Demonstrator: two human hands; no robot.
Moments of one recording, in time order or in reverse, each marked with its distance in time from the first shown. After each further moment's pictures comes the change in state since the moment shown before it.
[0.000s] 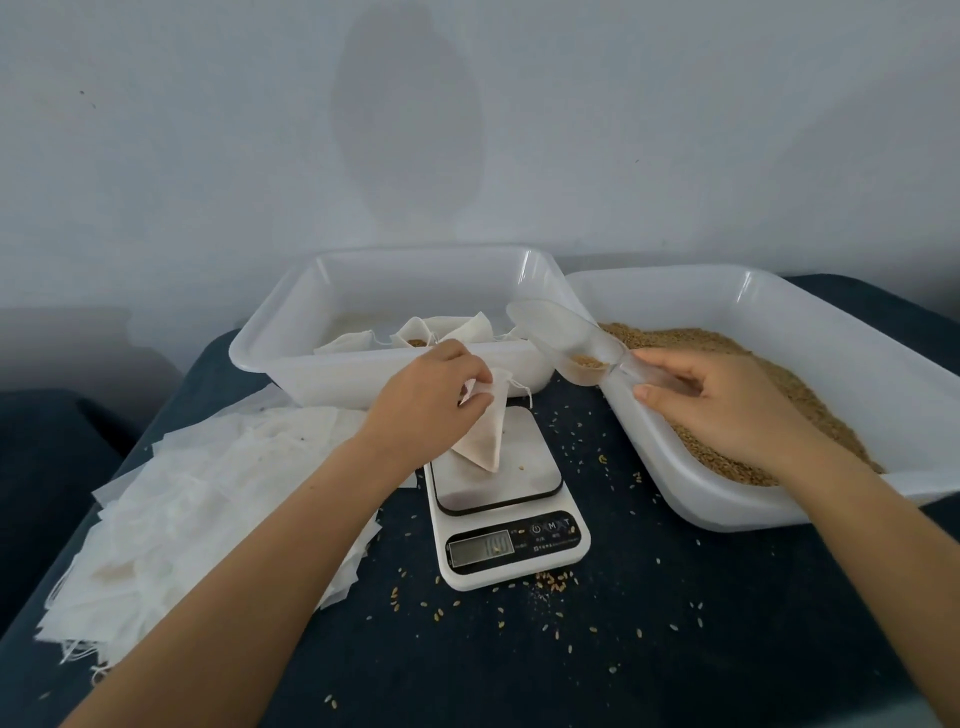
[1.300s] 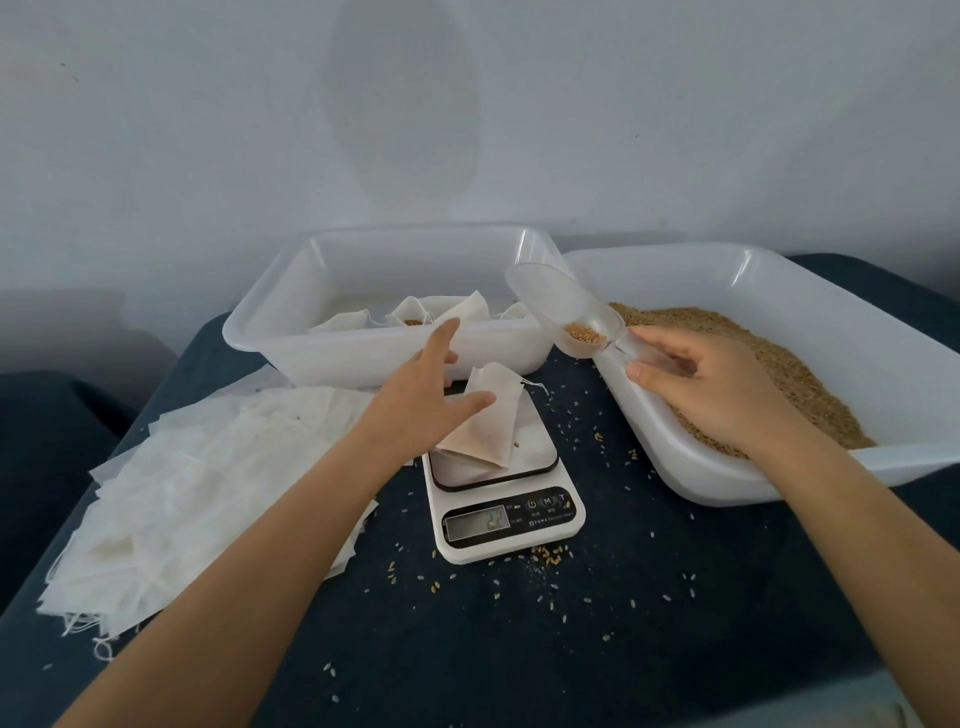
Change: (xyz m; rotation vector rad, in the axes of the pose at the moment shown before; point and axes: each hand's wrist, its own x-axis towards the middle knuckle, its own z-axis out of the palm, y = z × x) left_hand -0.010 -0.011 0.019 -0.235 -0.104 -0.264; right_hand -0.002 0.012 0.013 0.098 0.060 0.077
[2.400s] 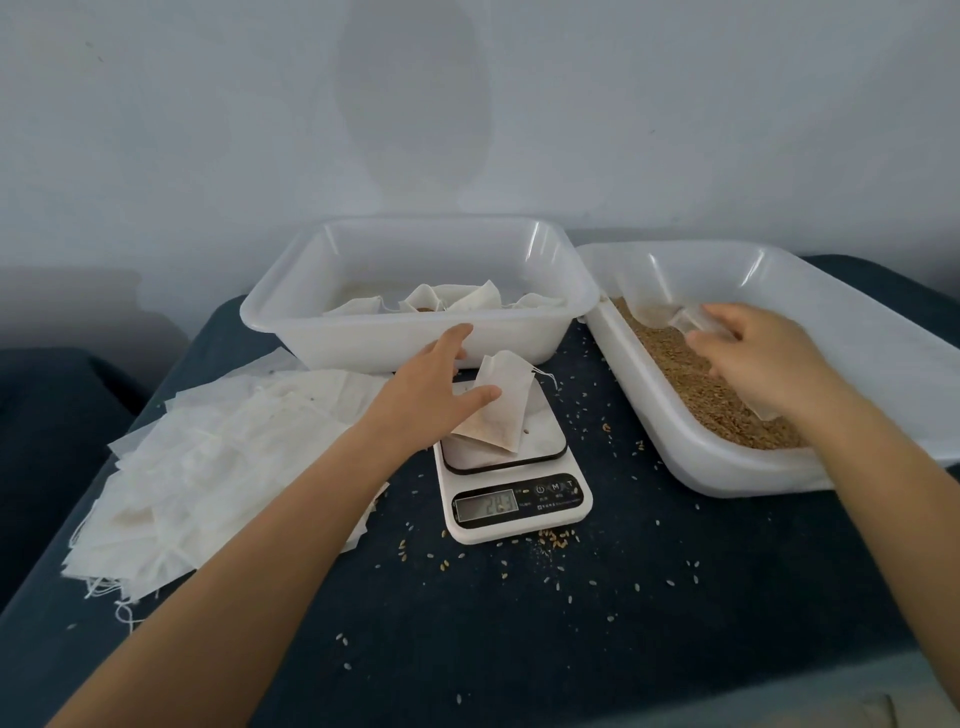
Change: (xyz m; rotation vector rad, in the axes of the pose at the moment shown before) left_hand -0.003 -0.017 0.005 0.049 0.045 0.030; right_hand 0.007 0.000 -0.024 -0.167 0.063 0.240
